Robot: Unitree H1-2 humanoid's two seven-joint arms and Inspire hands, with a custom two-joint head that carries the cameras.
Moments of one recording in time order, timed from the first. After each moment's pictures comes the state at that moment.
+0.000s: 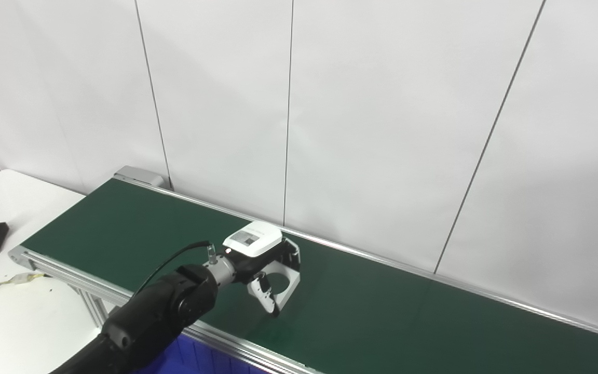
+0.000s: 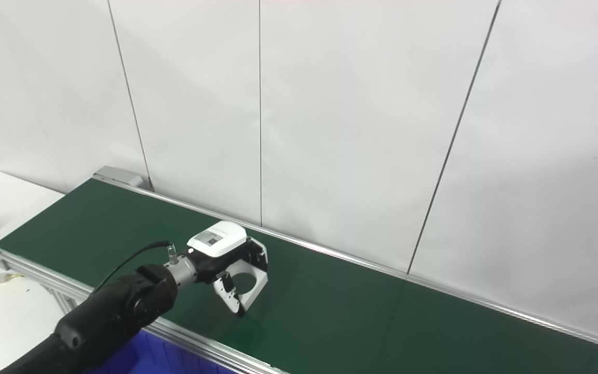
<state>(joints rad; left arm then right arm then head) -0.36 0.56 -0.29 0.12 0.72 -0.09 -0.16 0.28 -0.07 0.19 0.13 -0.10 -0.41 0.03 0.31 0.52</state>
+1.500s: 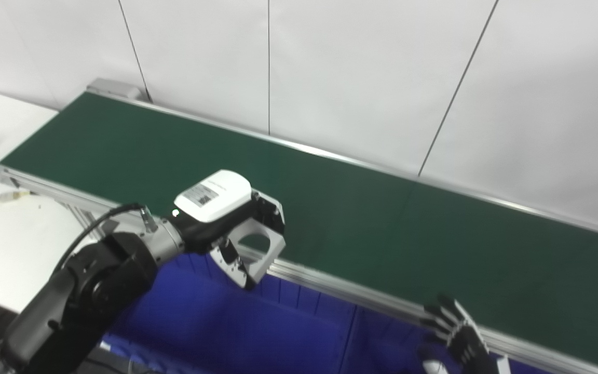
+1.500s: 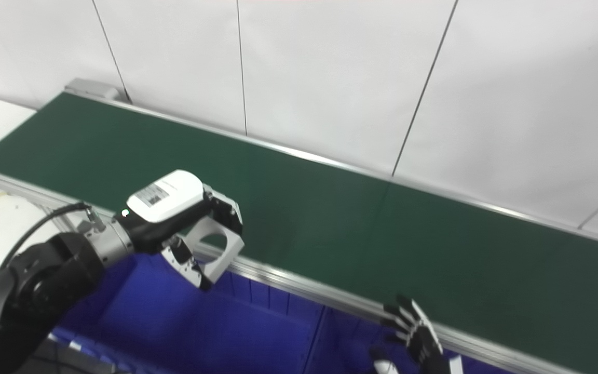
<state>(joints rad) 0.04 0.55 -0.08 -0.55 0.64 0.00 -0.47 0.30 -0.07 0.18 -0.06 -0.11 -0.35 0.05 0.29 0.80</state>
